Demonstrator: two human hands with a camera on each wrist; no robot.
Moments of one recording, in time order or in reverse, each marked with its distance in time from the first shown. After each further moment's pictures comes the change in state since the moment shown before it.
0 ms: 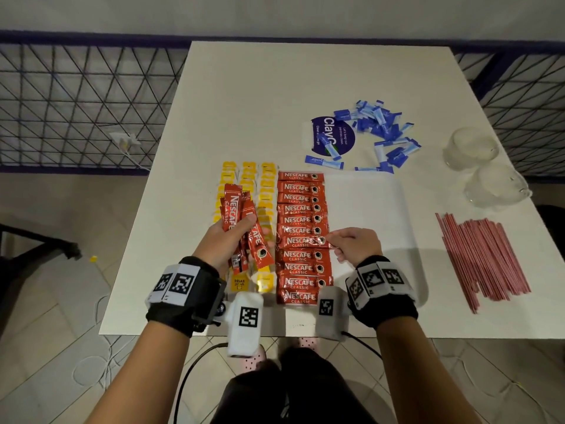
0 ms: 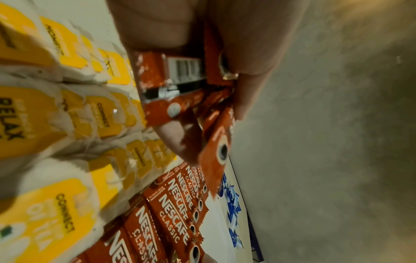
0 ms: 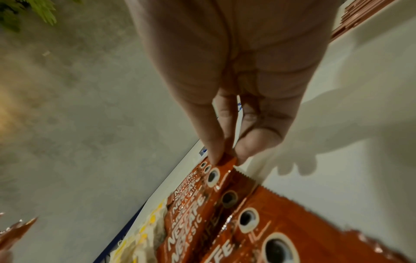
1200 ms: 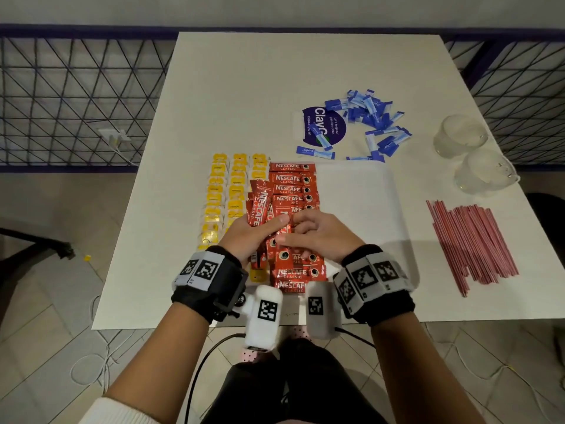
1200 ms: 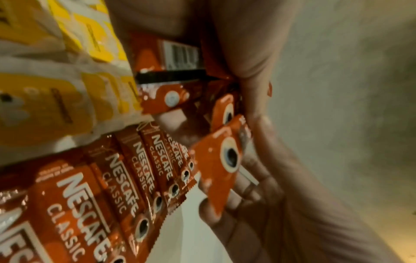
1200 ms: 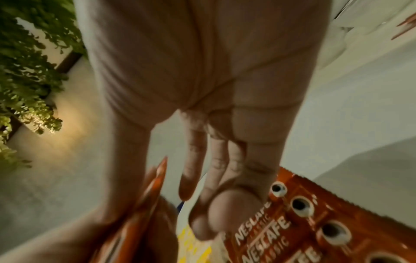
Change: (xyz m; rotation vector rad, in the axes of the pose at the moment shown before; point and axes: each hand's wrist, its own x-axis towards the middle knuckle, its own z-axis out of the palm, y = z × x) left_hand 0.001 -0.015 0.035 0.083 -0.138 0.026; right_hand -0.041 -0.028 0.006 -0.113 -0.476 -0.281
